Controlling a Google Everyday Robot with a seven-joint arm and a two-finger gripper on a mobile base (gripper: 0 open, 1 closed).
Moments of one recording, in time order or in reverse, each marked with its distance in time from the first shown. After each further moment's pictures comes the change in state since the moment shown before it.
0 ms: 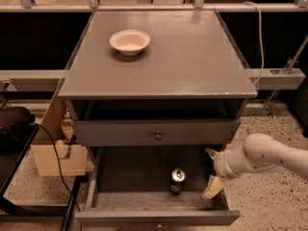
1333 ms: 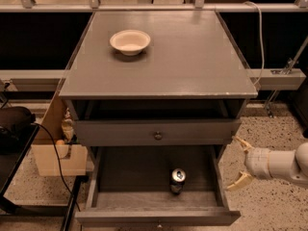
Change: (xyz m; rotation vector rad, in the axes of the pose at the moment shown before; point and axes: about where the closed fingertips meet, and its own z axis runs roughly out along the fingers) arm 0.009 -0.020 -0.113 0.234 -0.264 0.001
